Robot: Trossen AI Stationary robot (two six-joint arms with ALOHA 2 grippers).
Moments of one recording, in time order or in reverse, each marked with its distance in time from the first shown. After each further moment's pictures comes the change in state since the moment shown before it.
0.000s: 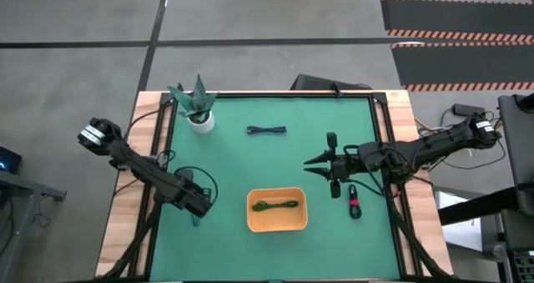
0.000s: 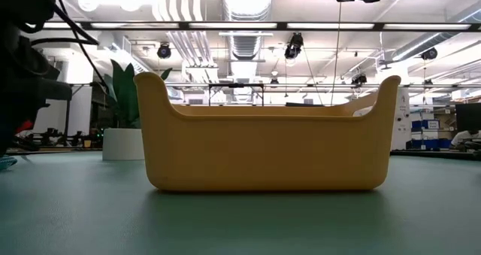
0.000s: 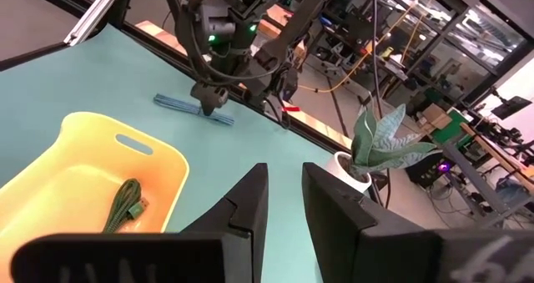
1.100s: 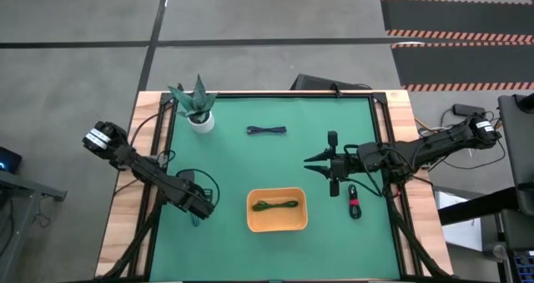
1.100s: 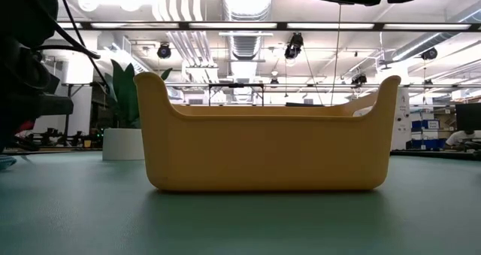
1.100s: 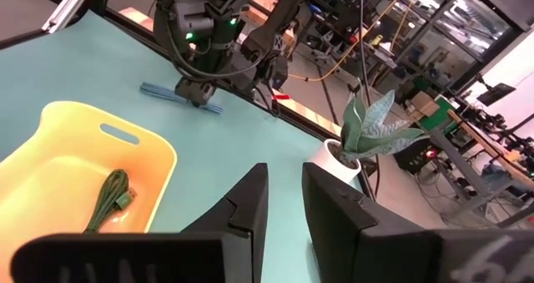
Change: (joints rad) left arm 0.000 0.076 -0.004 0.029 -0.010 -0.026; right arm 0.000 0.000 0.000 -0.018 0.050 0.008
